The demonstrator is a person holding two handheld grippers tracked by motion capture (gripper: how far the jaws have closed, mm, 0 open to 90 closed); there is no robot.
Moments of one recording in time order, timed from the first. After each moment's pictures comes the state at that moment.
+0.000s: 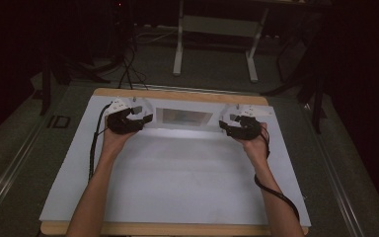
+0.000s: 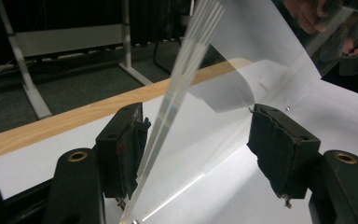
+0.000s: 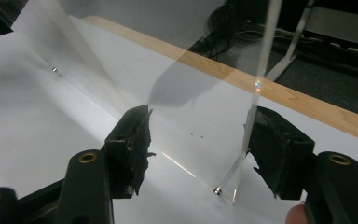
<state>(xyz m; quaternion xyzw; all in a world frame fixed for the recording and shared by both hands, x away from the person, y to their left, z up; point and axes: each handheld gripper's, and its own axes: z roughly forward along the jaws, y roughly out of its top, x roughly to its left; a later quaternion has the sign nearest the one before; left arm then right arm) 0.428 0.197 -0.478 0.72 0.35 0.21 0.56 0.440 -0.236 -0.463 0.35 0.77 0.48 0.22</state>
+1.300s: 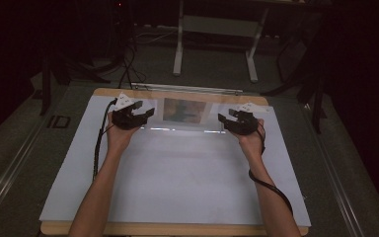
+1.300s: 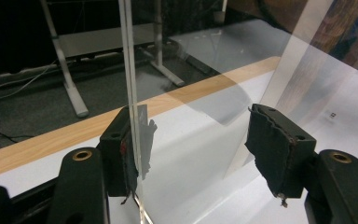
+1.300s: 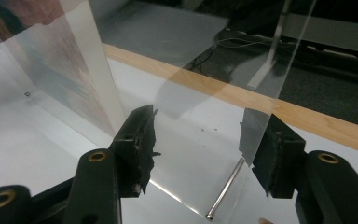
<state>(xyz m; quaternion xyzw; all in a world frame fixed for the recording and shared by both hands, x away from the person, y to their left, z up) 0.441 0.183 -0.474 0.71 0.39 0.27 0.52 0.455 -0.226 -0.464 0.39 0.75 0.48 0.24</state>
